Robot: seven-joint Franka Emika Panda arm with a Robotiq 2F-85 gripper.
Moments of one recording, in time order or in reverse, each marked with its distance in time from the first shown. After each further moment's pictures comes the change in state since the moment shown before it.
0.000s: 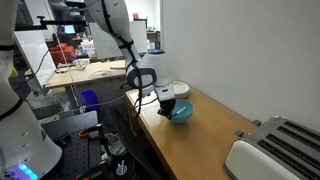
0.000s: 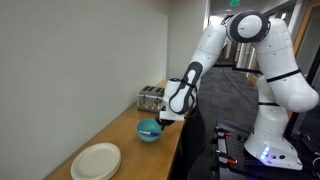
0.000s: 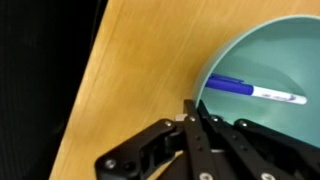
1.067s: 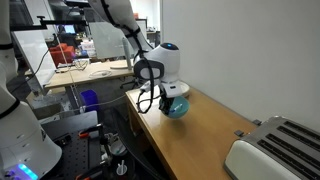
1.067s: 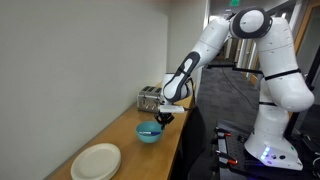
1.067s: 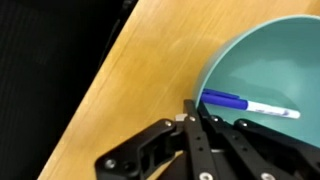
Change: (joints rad) arm -0.175 -0.048 0.132 0.088 0.084 -0.280 -0.246
